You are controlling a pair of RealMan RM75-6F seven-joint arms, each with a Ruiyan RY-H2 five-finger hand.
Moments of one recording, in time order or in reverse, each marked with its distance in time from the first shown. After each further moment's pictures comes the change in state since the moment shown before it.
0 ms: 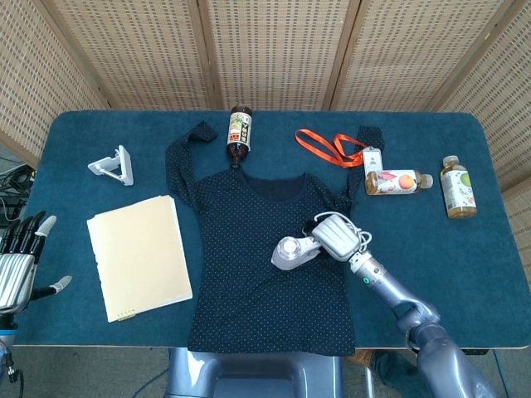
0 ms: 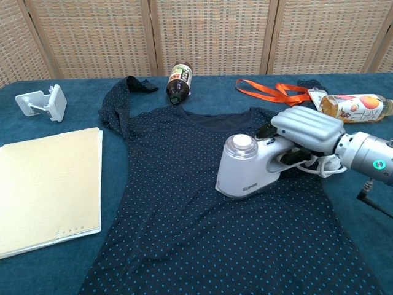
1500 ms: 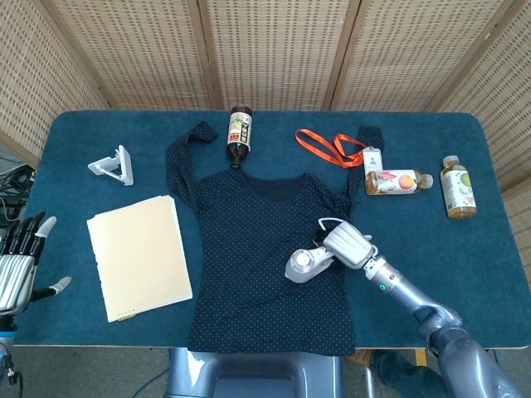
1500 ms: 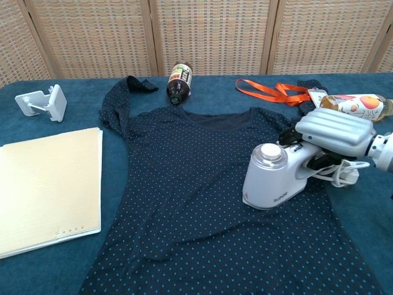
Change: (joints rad) left arm 0.005 -0.001 0.007 -0.003 0.016 0.014 0.012; right arm -0.058 0.126 -0.060 -0.061 -0.019 0.031 -0.056
